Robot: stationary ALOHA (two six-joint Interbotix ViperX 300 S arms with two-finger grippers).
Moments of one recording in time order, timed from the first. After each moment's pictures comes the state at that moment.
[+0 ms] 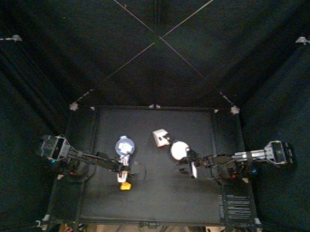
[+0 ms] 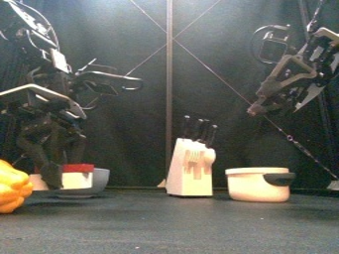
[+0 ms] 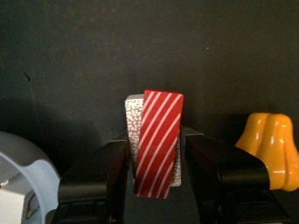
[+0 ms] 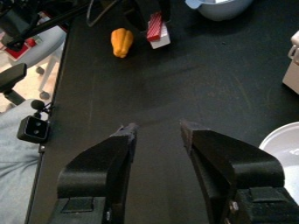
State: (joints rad) left arm -0.16 -0.10 0.83 0.21 0.39 -0.22; right arm -0.01 -0.51 1.15 -0.52 -0.27 0.81
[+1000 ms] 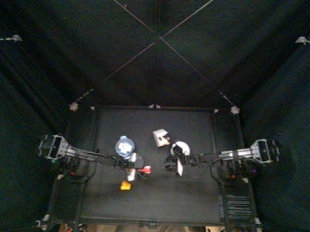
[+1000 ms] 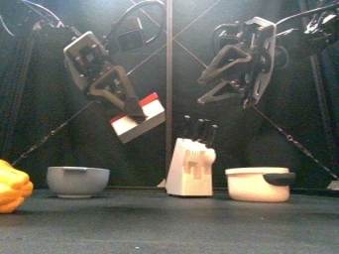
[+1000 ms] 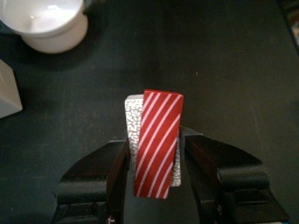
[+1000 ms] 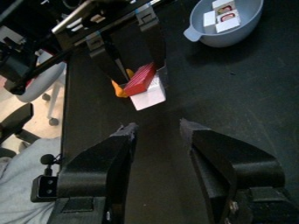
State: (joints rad) left arm -0.05 -0.12 0.76 0.11 -0.06 -0.21; right arm 0.00 -0.25 0.83 -0.36 -0.20 0.82
